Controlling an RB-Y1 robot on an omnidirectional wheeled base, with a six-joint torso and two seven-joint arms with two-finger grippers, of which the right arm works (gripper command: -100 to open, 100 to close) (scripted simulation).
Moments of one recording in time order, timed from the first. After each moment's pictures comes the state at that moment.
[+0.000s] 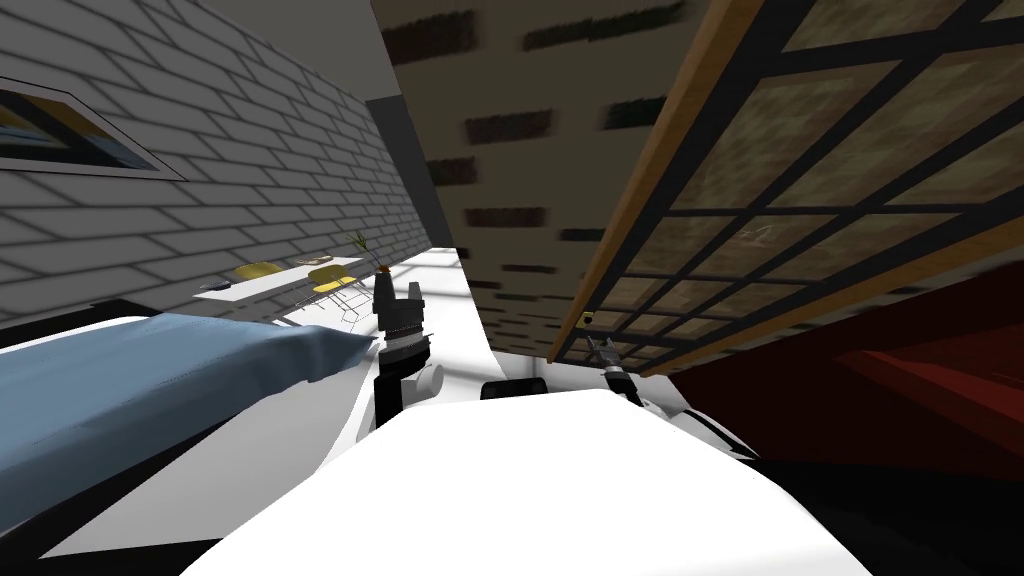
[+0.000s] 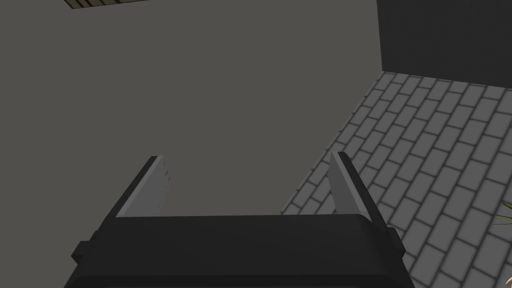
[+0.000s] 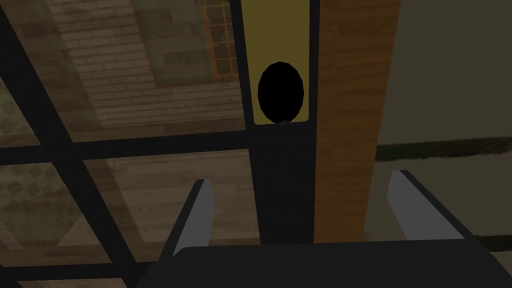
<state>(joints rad) -0.02 -0.47 0.29 -0.34 -0.50 -1.17 1.26</state>
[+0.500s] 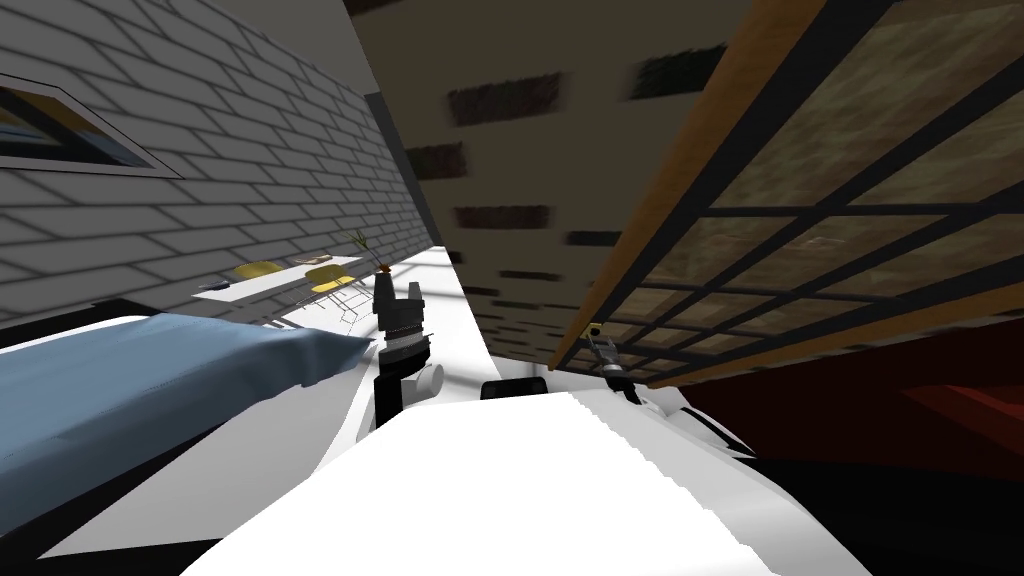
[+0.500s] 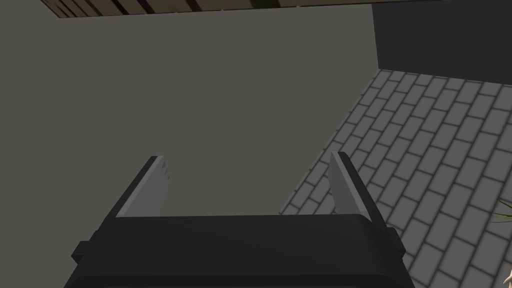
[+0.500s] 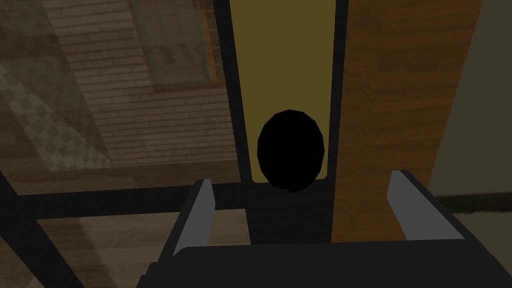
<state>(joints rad) -0.03 -0.46 0.27 -0.33 -0.51 -1.15 1.27</state>
